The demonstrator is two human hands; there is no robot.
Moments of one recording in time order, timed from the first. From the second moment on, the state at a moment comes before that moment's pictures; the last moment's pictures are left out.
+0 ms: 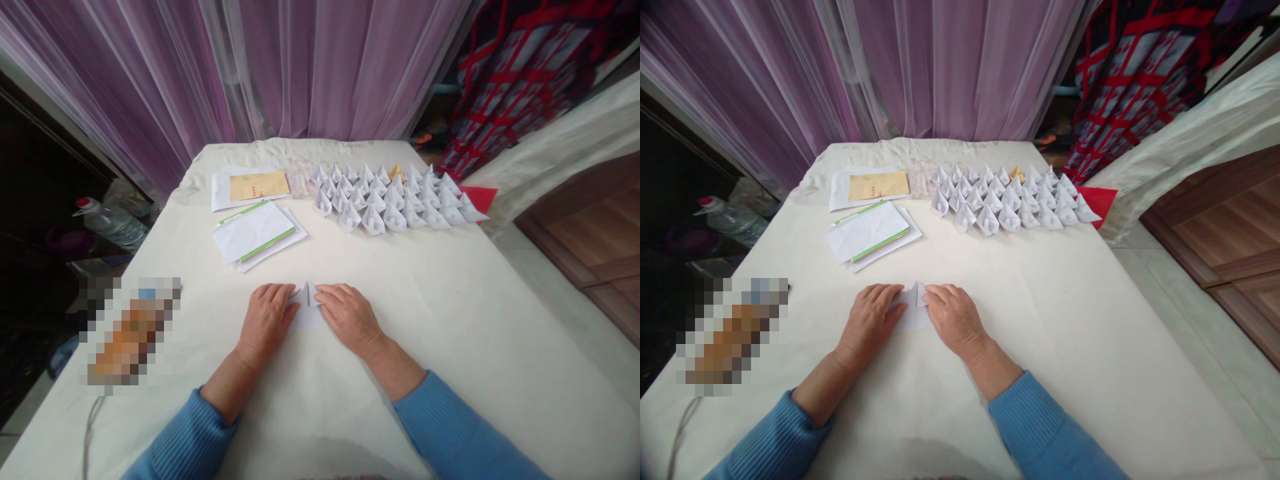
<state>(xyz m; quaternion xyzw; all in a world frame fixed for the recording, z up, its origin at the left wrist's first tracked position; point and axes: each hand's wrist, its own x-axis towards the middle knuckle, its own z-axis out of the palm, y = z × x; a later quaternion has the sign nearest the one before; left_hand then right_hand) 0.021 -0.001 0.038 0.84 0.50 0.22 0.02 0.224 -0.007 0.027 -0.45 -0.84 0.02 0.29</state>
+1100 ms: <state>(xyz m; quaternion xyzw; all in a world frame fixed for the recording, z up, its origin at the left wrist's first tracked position) 0.021 -0.007 0.043 0.89 0.44 0.13 -0.06 0.228 -0.015 0.030 -0.47 -0.82 0.04 0.31</state>
